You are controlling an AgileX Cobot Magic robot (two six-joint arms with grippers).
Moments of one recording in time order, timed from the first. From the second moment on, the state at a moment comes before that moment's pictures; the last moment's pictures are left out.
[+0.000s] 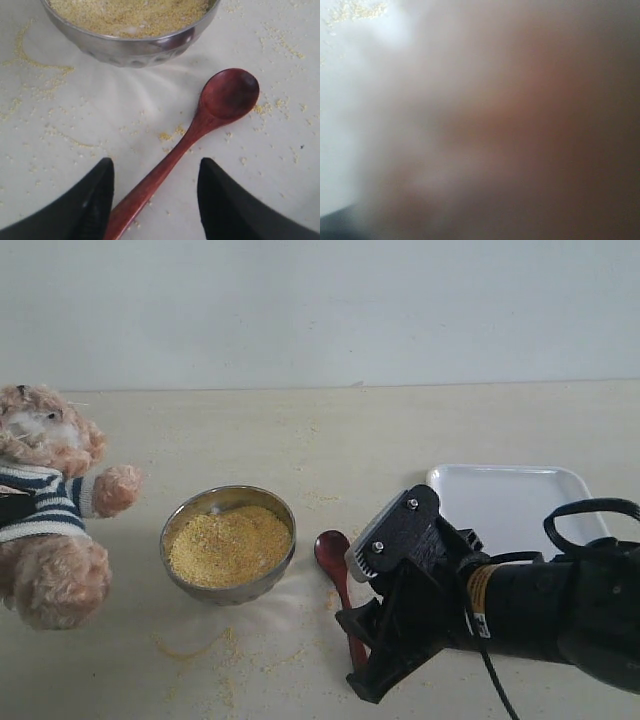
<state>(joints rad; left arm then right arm) 0.53 1.63 -0.44 -1.73 0.99 1.51 0.72 1.68 -0.50 -0.38 -0.42 0.17</state>
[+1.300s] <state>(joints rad) 0.53 1.63 -0.44 -1.73 1.00 1.56 0.72 1.82 -0.56 -0.28 -0.33 0.14</state>
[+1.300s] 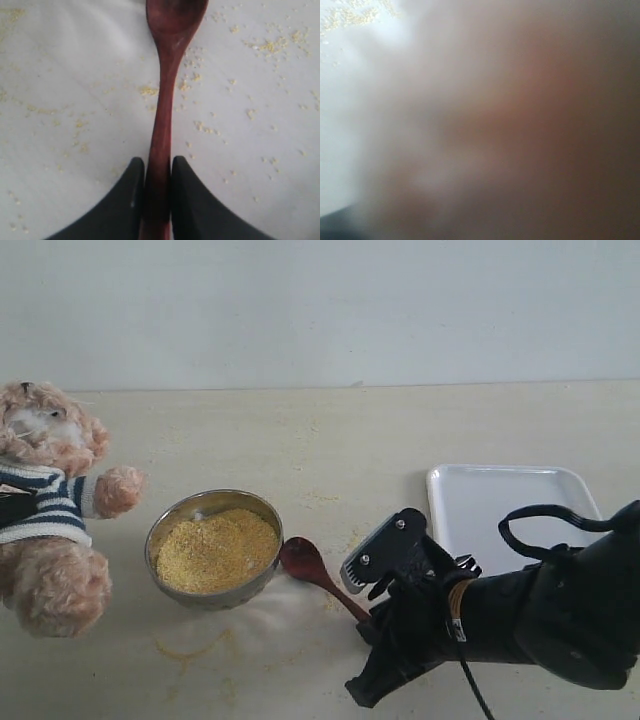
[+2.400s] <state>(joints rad) 0.53 1.63 -0.44 -1.73 0.93 1.56 0.65 1.28 -0.95 0.05 0.42 -0.69</state>
